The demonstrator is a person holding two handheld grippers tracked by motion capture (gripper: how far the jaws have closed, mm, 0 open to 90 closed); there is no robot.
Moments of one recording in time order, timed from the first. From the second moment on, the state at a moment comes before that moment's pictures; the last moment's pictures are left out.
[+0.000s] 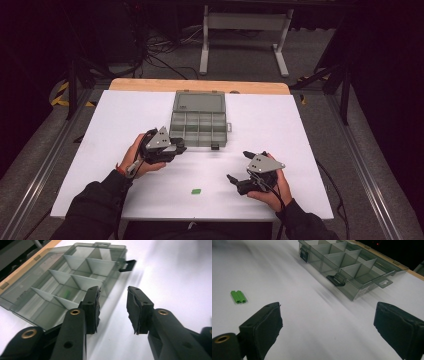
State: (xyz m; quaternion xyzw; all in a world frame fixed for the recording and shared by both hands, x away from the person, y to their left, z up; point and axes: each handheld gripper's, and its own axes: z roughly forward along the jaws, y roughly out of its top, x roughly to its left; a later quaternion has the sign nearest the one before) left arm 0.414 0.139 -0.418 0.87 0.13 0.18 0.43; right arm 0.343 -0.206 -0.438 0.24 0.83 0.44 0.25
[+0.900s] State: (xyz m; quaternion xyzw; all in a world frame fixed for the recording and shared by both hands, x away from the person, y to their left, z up) left arm 0.372 0.110 -0.457 0.91 0.12 0.09 0.39; right arm 0.342 -0.205 -0.438 0.23 0.83 0.44 0.25
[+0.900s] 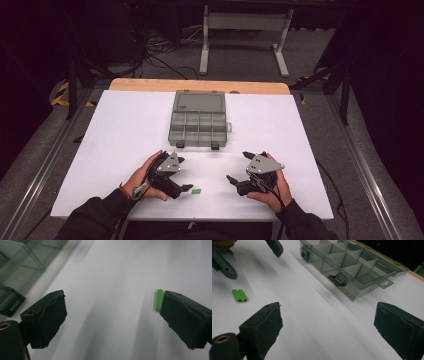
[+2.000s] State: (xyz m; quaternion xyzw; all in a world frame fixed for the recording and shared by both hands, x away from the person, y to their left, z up) left arm 0.375 0.082 -0.463 0.92 0.12 0.07 0.37; right arm 0.342 -0.204 -0.439 0.23 0.84 0.43 0.25
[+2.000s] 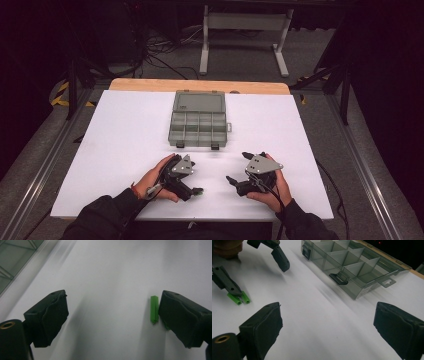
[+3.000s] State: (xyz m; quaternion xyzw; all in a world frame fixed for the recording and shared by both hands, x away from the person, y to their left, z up) left arm 0.367 0.082 -0.461 0.92 0.05 0.03 0.38; right arm 0.342 -0.204 -0.438 0.23 0.84 0.43 0.25
